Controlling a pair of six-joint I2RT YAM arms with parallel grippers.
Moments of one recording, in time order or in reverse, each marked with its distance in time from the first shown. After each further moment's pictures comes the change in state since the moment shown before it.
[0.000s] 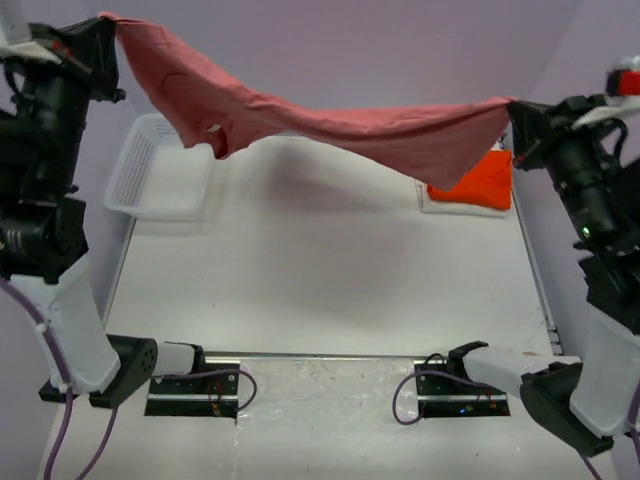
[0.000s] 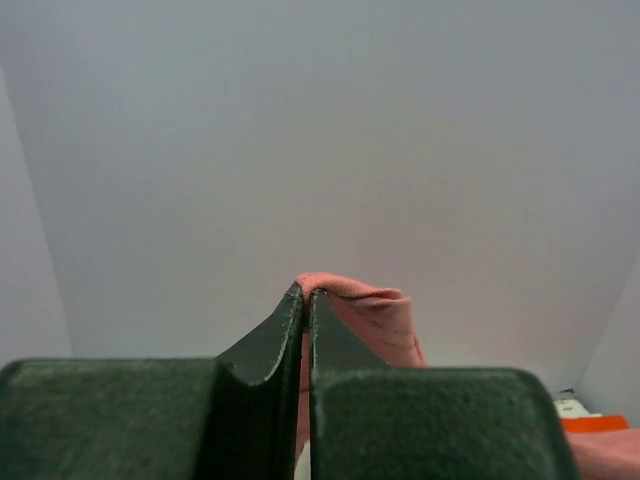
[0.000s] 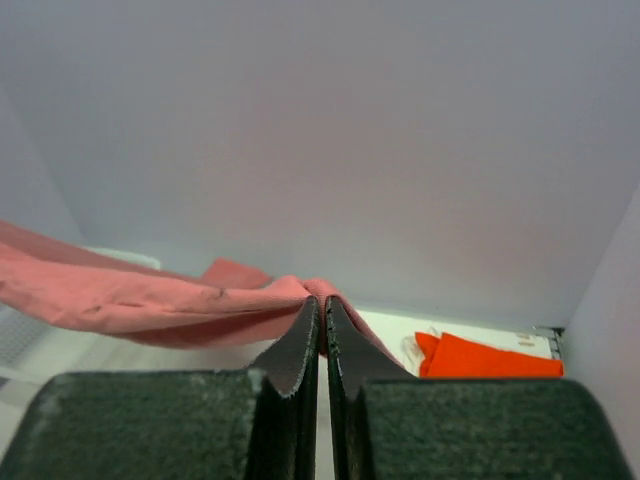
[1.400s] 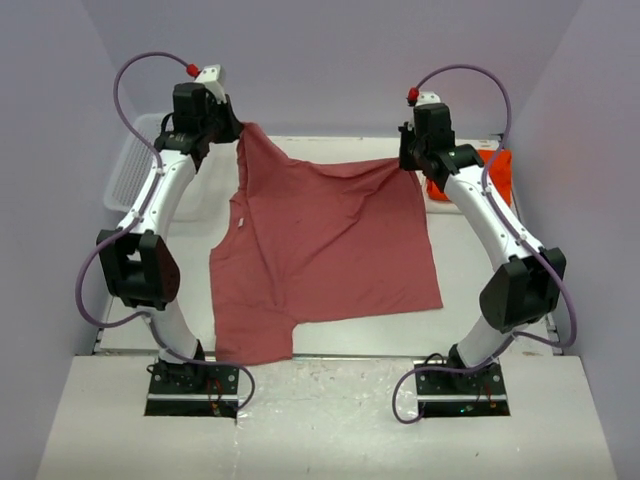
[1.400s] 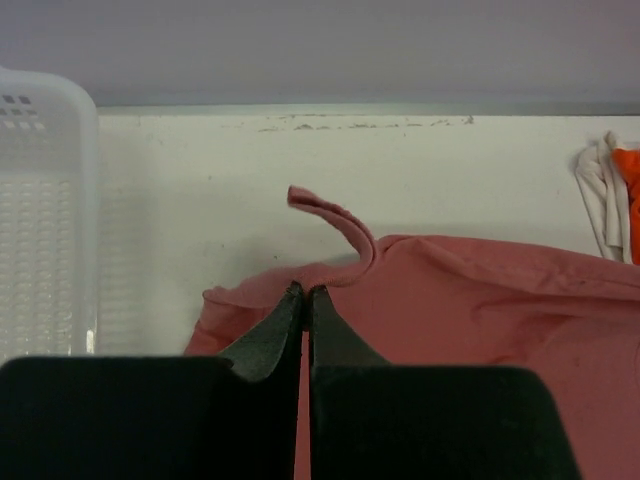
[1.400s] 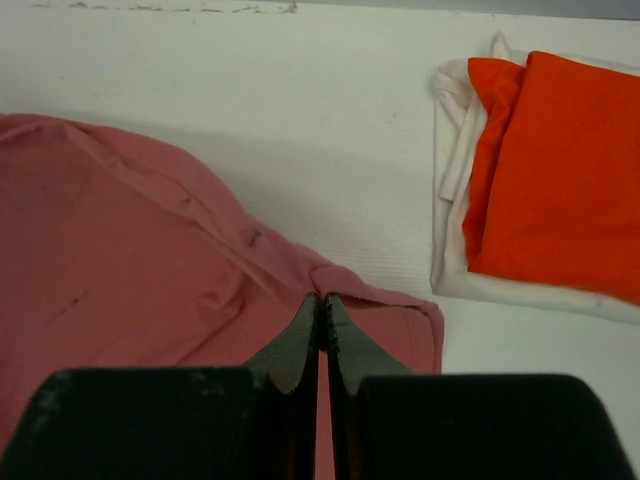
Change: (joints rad) left arm 0.000 0.380 -0.698 0.259 0.128 -0.108; right arm -0.008 0.443 -0.555 0.266 0.039 0.136
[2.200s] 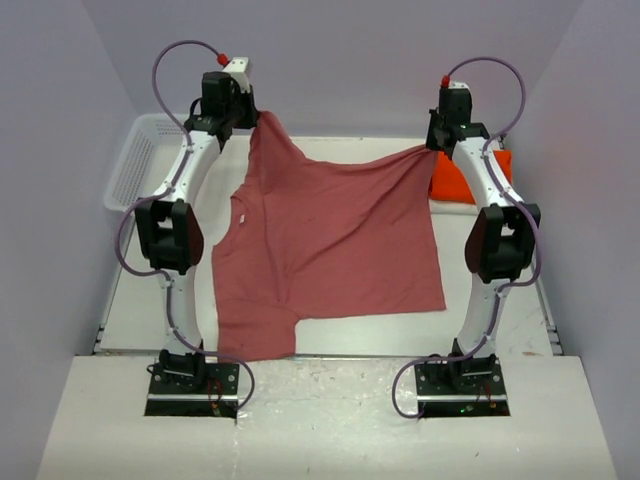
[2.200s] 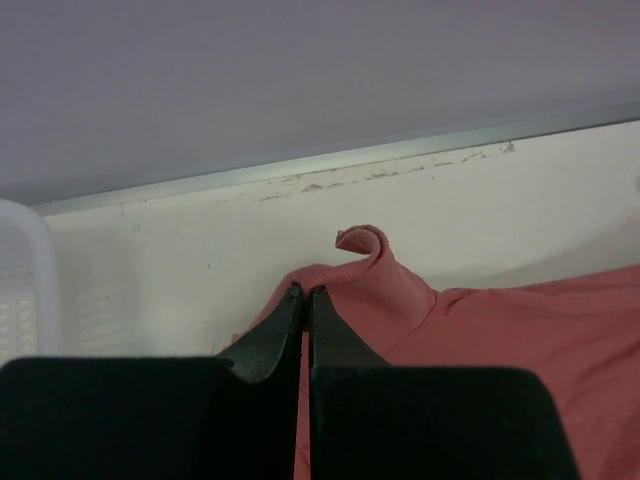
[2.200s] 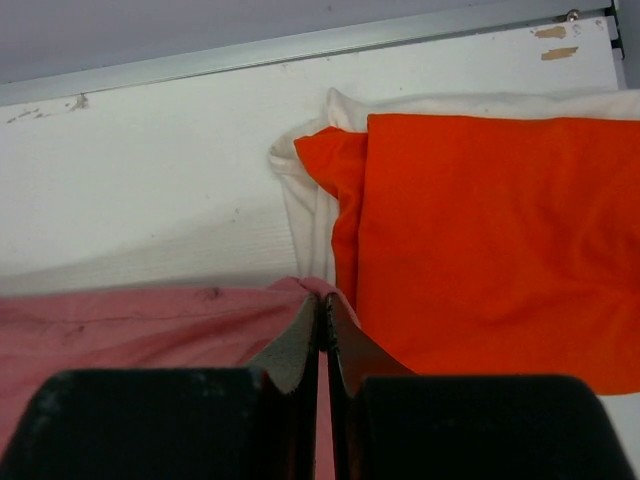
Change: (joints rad) left arm -0.038 0.381 0.380 0.016 -0.007 0.110; right arm -0.227 0.410 0.323 0.029 0.045 -0.023
